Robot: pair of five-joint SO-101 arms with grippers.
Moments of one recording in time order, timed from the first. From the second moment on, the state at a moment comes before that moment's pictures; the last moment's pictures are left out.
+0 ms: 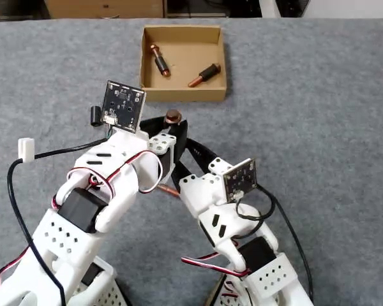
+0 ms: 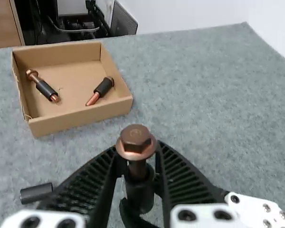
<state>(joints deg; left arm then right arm) 27.5 -55.9 43.1 42.6 2.2 -33.3 -95.8 97.4 12.4 -13.0</state>
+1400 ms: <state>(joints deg) 5.5 -63.9 40.1 53.6 -2.2 -25.8 -95.3 88.0 18.3 -12.8</state>
